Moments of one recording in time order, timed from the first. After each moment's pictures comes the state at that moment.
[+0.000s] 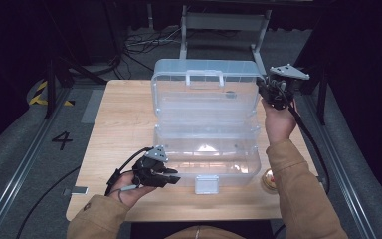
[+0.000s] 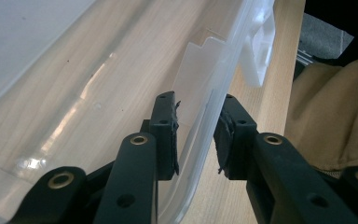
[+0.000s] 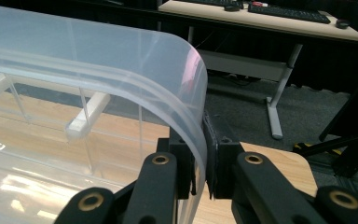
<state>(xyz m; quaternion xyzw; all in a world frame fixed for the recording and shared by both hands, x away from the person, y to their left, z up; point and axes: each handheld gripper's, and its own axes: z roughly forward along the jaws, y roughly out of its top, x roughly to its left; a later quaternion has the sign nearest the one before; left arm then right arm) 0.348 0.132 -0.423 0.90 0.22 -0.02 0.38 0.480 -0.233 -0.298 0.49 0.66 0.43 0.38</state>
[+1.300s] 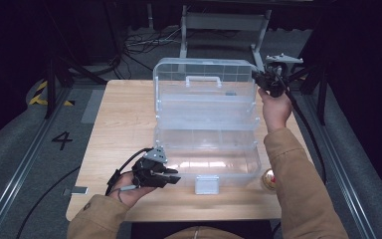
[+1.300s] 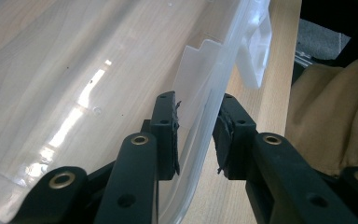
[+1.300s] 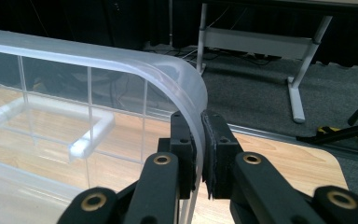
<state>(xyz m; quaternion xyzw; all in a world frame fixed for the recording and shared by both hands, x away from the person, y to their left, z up) 0.348 0.132 -0.424 0.90 0.22 -0.03 0.38 0.534 -0.240 -0.304 0.50 0.68 0.43 0.32</state>
